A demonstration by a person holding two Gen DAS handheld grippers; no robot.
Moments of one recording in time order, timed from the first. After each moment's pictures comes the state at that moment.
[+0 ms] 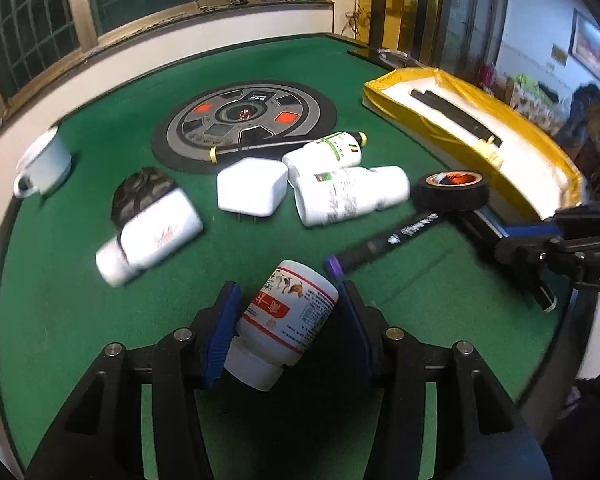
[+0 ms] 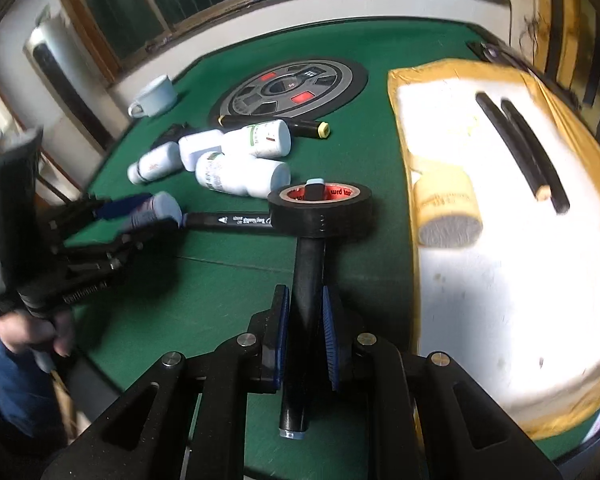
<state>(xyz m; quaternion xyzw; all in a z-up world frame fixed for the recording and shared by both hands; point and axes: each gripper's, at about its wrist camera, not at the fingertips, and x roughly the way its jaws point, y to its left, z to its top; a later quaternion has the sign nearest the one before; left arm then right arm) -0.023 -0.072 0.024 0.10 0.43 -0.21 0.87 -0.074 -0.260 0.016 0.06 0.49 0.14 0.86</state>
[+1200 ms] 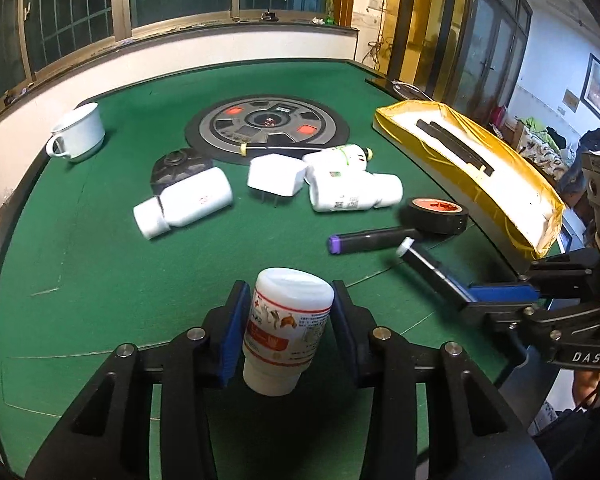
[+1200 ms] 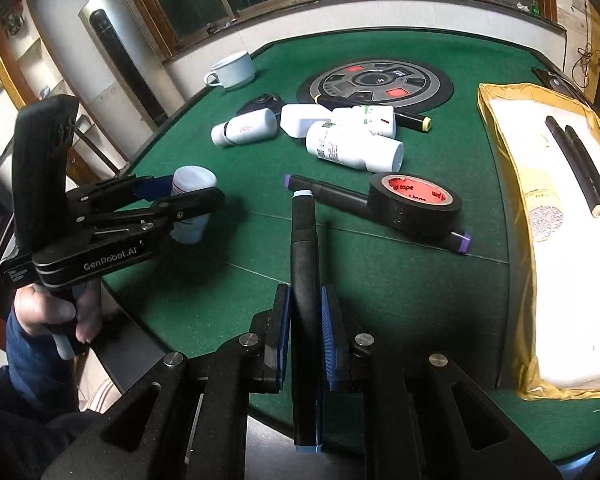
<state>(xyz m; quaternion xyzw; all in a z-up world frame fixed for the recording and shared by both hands) -0.056 -0.051 0.031 0.05 0.41 -0.19 0.89 -0.109 -0.201 0.017 0.02 0.48 0.23 0.85</state>
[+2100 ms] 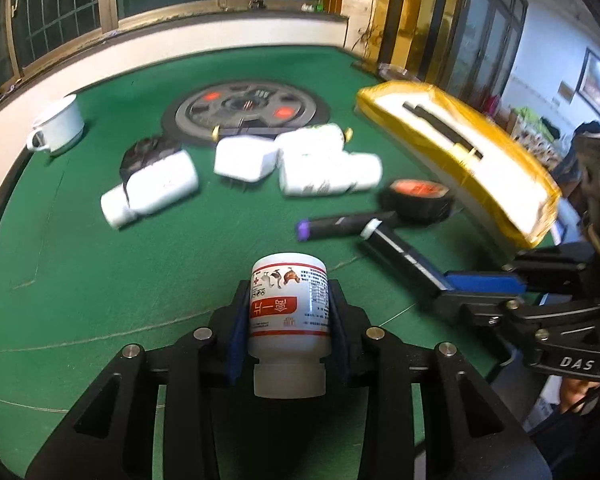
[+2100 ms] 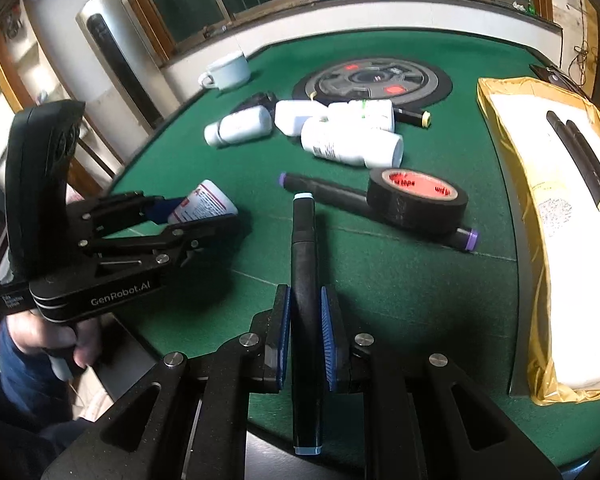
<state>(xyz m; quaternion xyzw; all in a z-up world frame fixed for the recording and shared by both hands) -0.060 -0.069 0.029 0.04 0.42 -0.20 0.88 -0.108 -0.200 0.012 0.03 0.46 0.22 0.86</state>
